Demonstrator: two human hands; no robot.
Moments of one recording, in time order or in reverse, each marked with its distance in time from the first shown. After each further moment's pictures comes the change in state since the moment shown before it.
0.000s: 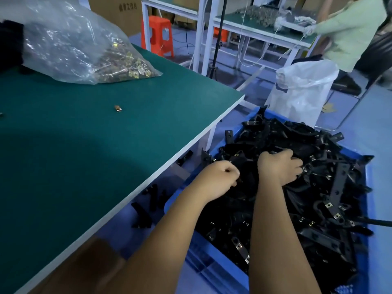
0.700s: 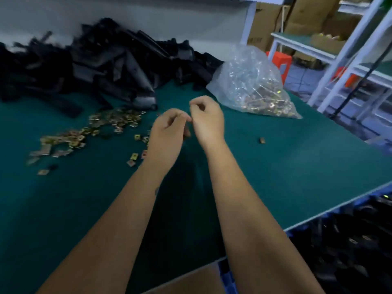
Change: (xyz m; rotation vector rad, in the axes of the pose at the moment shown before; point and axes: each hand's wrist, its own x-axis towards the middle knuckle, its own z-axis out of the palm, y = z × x) left_hand -0.173 -0.062 -0.267 -0.322 1.226 0.247; right_hand -0.355 -0.235 0.090 0.597 -0.897 -1.027
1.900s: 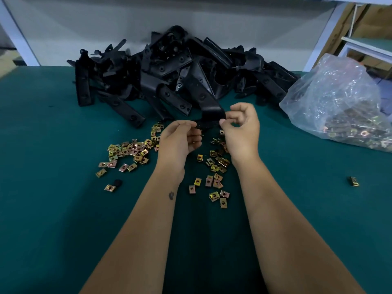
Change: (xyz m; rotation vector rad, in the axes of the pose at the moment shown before) left_hand 0.065 -0.036 -0.102 -0.375 0.293 -0.309; right_hand 0.025 0.000 0.103 0.373 -0.086 0.029
